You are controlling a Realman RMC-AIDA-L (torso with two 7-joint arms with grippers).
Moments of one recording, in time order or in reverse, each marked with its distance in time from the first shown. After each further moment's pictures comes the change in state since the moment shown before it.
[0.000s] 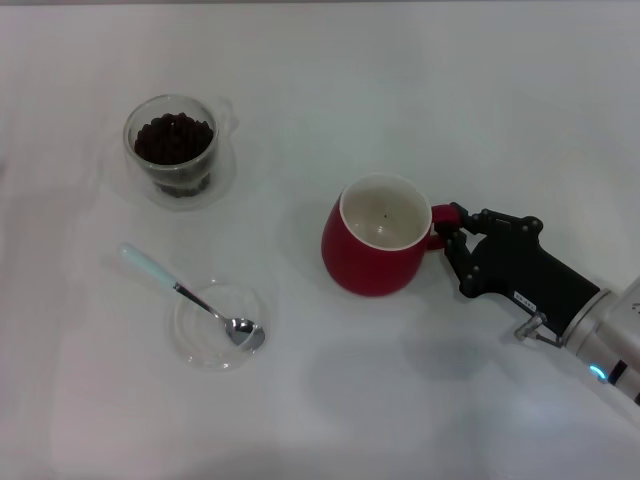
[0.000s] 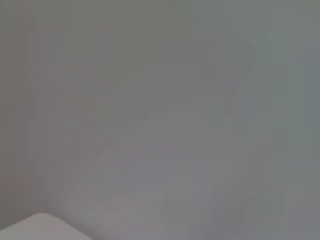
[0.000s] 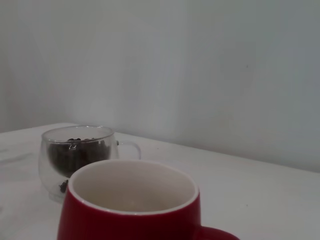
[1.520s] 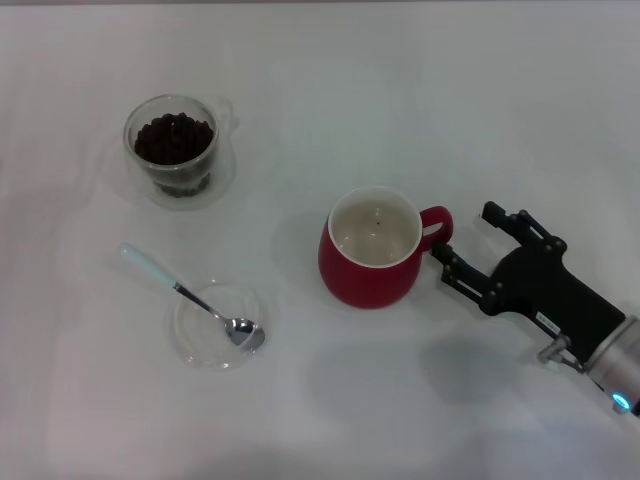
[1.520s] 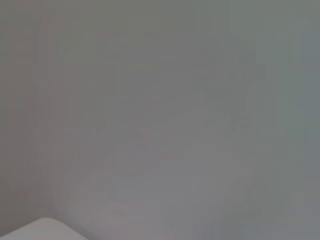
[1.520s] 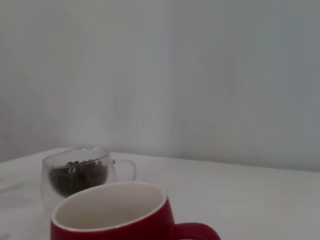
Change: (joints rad) left arm 0.003 0.004 -0.006 0.007 -0.008 0.000 -0.022; right arm -0.075 -0.005 -0.010 0.001 0.000 -0.098 0.063
